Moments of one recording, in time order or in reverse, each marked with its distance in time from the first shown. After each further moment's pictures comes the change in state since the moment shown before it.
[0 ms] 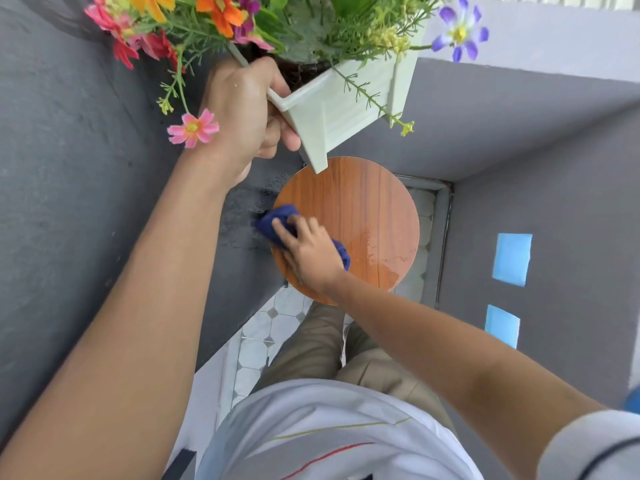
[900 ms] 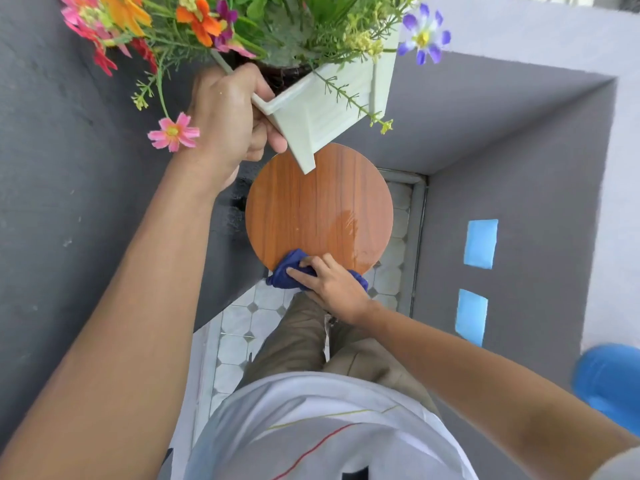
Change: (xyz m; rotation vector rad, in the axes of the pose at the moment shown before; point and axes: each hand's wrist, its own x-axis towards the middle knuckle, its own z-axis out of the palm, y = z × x) left_hand -0.028 -0.020 0.013 -0.040 -0.008 0.021; right_hand -0.121 0.039 -0.011 0.079 -0.105 -0.190
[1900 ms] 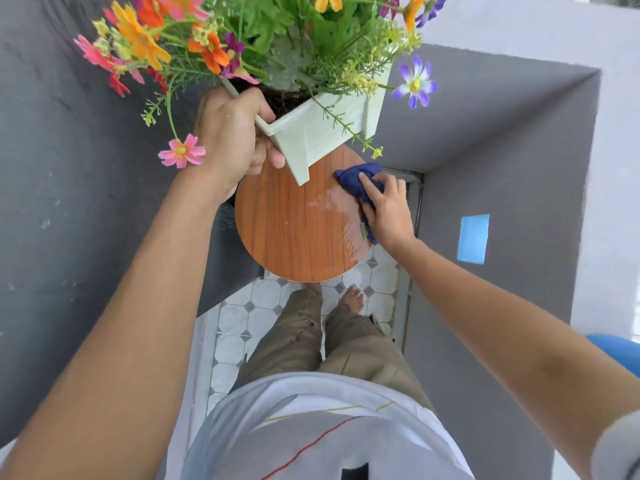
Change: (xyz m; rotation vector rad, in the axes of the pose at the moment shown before) left_hand -0.022 -0.013 0.018 0.058 0.008 -0.023; right_hand 0.018 0.114 -0.084 -0.121 0.301 0.507
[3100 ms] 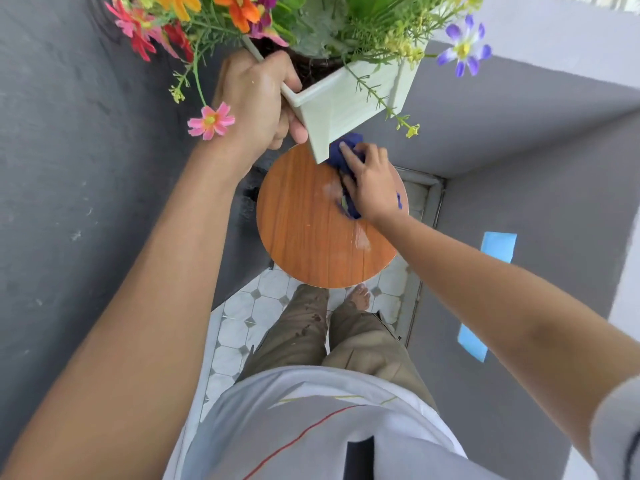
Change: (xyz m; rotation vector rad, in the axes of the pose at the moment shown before) left_hand 0.034 0.015 -0.015 0.038 0.045 0.009; right_hand 0.081 -0.058 0.027 -0.009 -0.042 -0.203
